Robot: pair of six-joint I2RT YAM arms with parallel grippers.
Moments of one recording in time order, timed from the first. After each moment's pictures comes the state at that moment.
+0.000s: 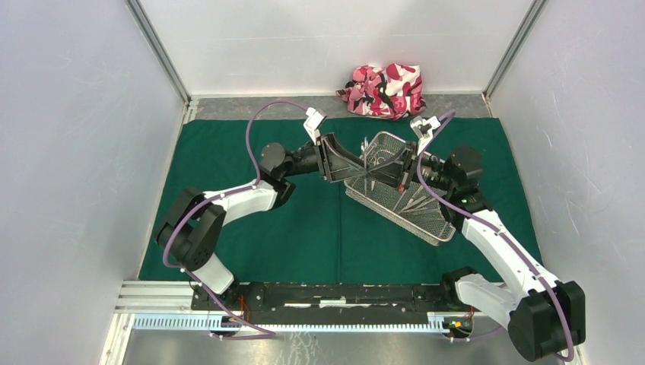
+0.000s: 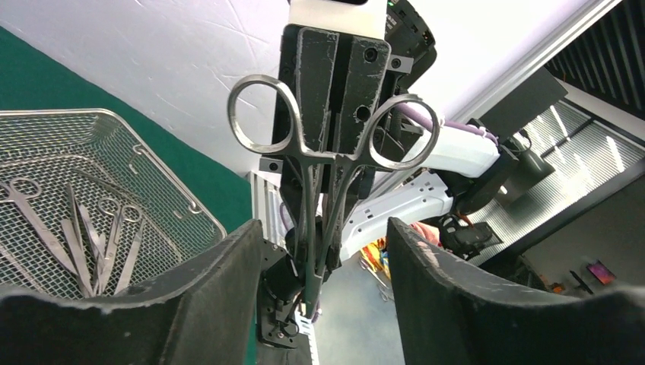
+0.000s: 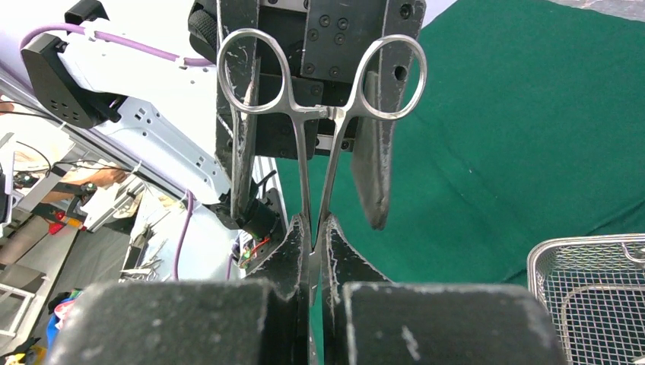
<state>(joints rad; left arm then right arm) -0.63 1.62 0.88 1.20 0.86 -1.13 0.30 1.01 0.69 0.40 -0.95 0.65</state>
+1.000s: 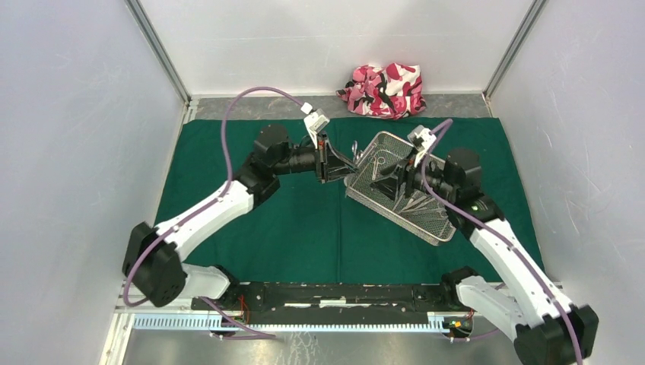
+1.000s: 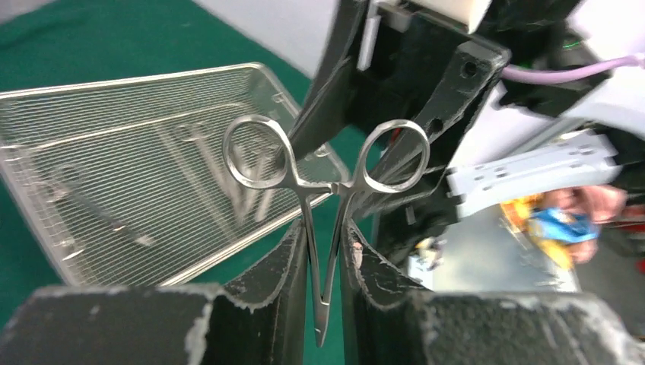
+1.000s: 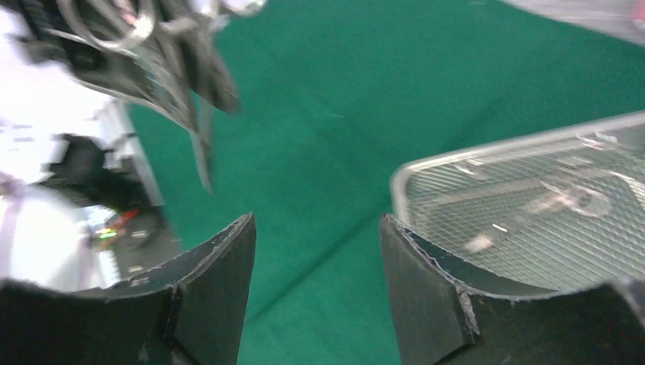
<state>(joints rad) -0.65 1.37 0.98 0.40 0.77 -0.55 0.34 0.94 0.76 -0.03 -0.74 0.25</state>
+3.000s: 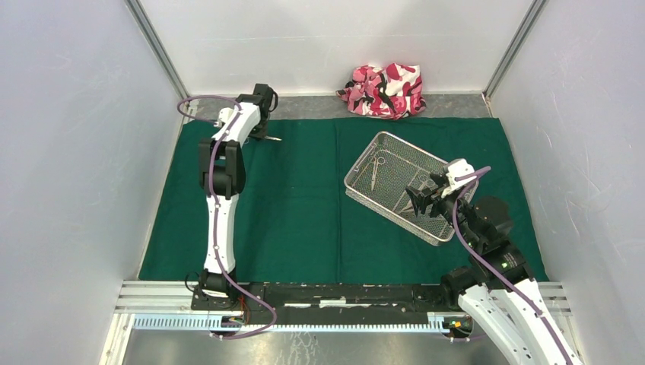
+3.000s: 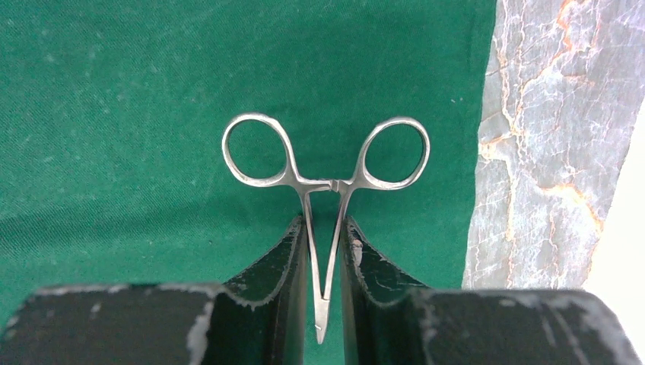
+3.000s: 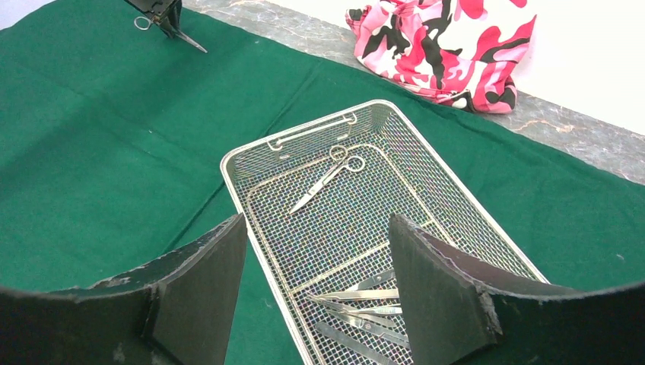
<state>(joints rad) -0.15 2.45 2.16 -1.00 -0.52 -1.66 0.41 0.42 0.62 -0.31 -0.06 -0.06</state>
